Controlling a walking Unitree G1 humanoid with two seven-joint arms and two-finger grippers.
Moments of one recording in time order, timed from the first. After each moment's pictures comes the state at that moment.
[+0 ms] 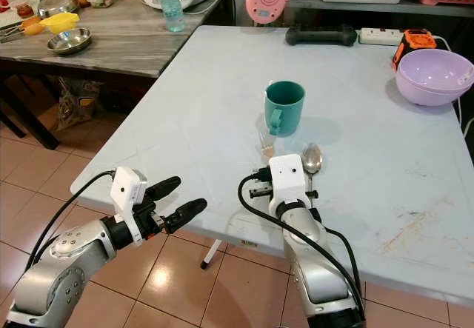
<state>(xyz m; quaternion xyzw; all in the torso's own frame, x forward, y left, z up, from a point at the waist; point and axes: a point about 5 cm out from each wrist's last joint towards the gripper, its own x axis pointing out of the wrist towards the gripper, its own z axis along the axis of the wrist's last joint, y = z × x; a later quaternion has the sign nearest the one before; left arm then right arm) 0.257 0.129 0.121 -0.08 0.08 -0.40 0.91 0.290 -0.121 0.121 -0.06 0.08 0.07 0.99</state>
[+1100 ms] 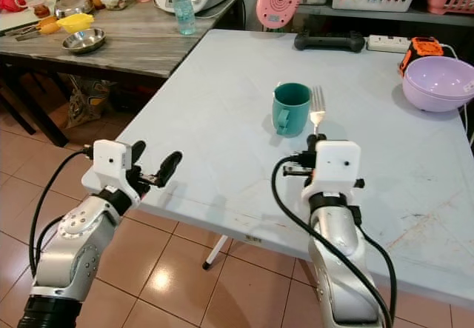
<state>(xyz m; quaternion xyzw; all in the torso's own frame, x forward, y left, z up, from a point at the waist) 0.298 0.142 0.133 -0.05 0.00 -0.19 0.98 0.265 -0.160 0.169 -0.02 -0.06 -0.05 1.00</state>
